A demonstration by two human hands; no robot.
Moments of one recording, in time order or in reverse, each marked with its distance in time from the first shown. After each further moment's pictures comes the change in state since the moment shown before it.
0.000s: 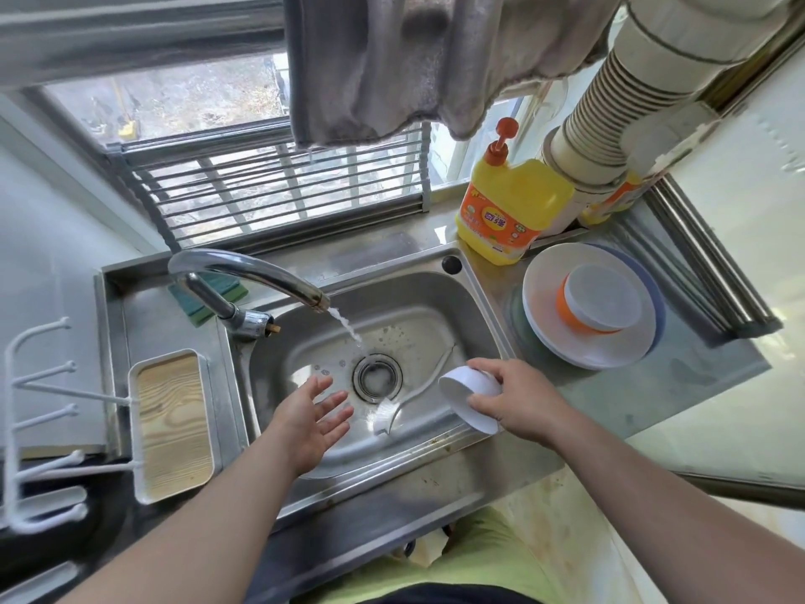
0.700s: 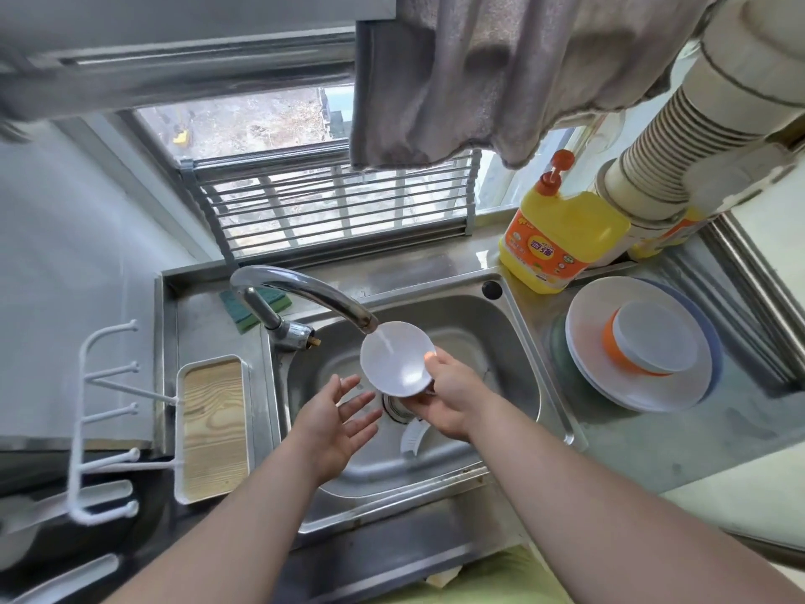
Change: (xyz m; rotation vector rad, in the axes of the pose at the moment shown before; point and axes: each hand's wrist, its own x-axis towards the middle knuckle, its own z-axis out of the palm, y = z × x) left_hand -0.018 0.024 -0.001 -0.103 -0.064 0.042; right_hand 0.052 -0.127 0.076 1.389 -0.239 0.343
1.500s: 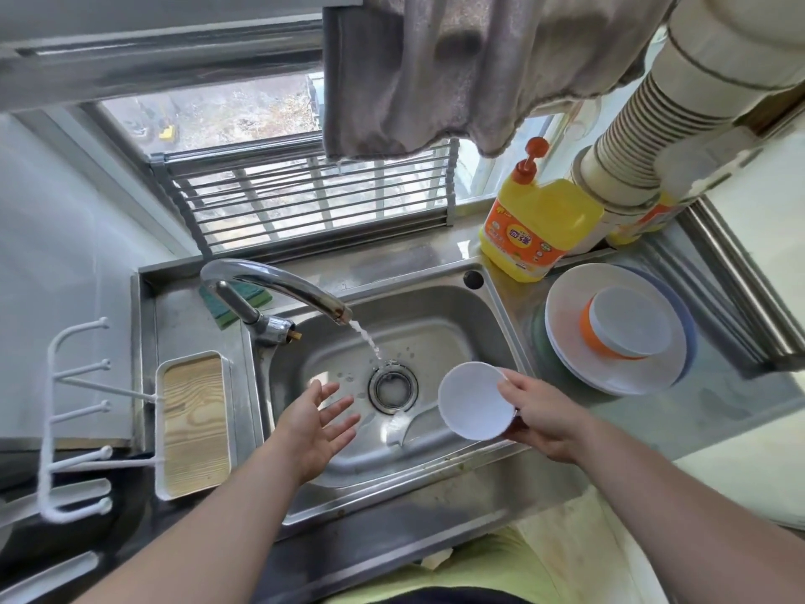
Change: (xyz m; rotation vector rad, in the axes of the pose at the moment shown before) left_hand 0.012 -0.013 -0.011 0.031 0.085 -0.025; right_hand -0.037 -0.036 -0.143 -0.559 0.078 -0.057
